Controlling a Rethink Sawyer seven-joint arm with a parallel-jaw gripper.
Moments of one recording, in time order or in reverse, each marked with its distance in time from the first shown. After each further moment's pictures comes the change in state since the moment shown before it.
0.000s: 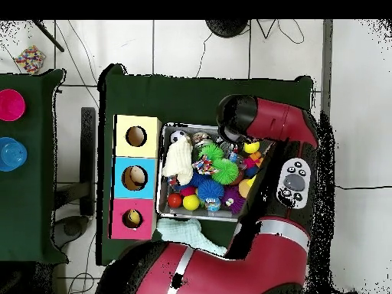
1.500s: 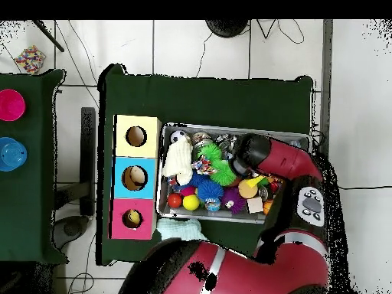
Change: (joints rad) arm -0.080 -0.008 0.024 0.284 0.032 -0.138 0.010
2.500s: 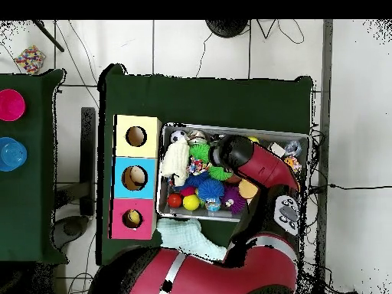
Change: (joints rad) arm 0.101 -0.018 -0.043 0.131 0.318 -0.177 0.337
